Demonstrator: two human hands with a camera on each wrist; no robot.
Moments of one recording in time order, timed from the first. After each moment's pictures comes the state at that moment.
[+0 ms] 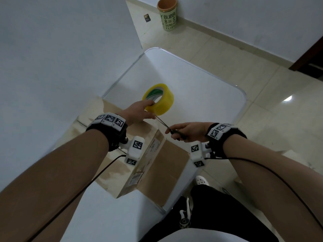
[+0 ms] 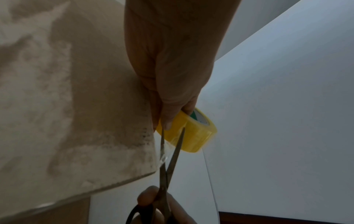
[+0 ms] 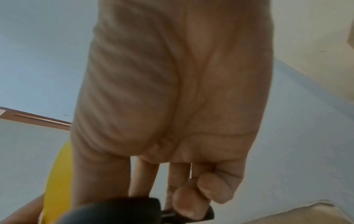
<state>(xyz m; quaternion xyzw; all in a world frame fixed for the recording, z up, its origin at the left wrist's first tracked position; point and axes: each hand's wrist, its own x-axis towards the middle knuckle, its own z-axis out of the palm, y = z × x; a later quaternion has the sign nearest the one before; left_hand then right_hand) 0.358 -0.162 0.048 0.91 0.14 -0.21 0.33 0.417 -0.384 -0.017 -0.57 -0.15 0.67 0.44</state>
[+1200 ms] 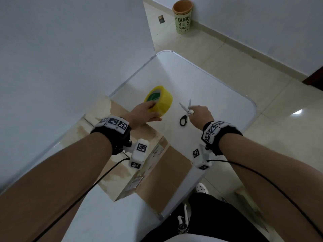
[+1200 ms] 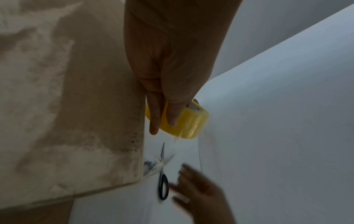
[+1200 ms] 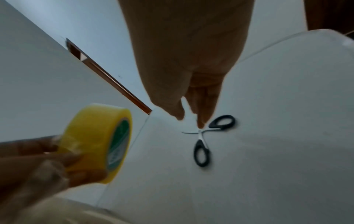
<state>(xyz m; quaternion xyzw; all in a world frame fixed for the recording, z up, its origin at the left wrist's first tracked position) 0.358 -0.155 0.041 0.76 0.26 -0.17 0.57 0.464 -0.351 -0.020 -0.92 -0.19 0.26 0.23</state>
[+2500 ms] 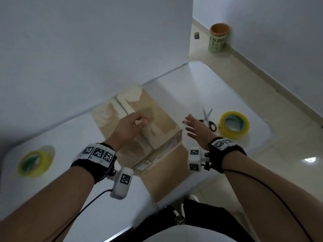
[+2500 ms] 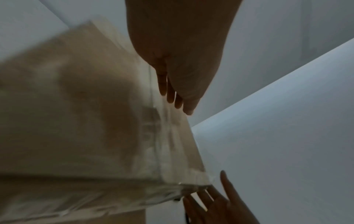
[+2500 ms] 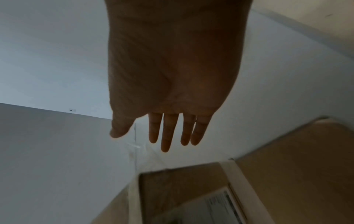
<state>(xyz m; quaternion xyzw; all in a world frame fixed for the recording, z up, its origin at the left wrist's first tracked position) 0.195 -0.150 0.062 0.88 0.32 0.05 0.35 0.388 -0.334 0.008 -0.66 -0.06 0.51 0.55</state>
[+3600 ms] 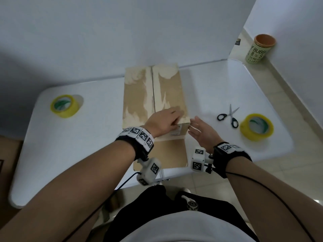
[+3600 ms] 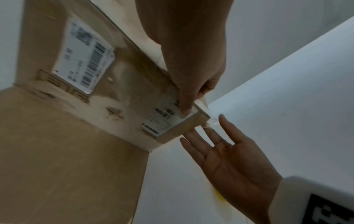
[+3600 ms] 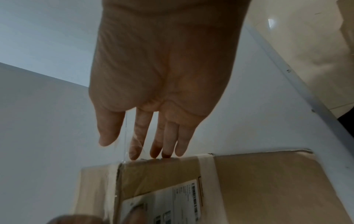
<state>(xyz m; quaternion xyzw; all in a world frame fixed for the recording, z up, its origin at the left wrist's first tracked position) 0.147 -0.224 0.029 0.97 0.21 0.01 0.16 0.295 -0.349 -0.004 -0.57 -0.09 0.59 0.57</state>
